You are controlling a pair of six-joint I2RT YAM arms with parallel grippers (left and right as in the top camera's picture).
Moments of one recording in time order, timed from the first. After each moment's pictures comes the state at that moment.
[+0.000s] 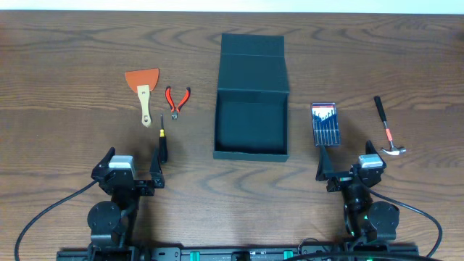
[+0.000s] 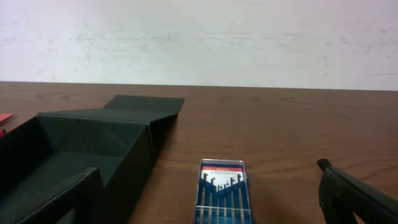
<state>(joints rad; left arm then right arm) -0.02 0.01 0.07 -0.22 0.04 -0.04 0.00 0.01 0.01 -0.06 -0.11 0.04</state>
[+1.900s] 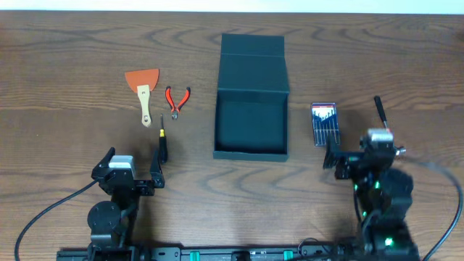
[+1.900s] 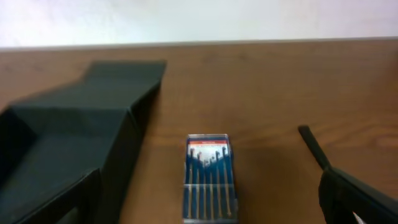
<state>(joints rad) -0.02 0.01 0.07 -0.22 0.04 -0.04 0.00 0.53 0.42 -0.27 -0.04 0.06</state>
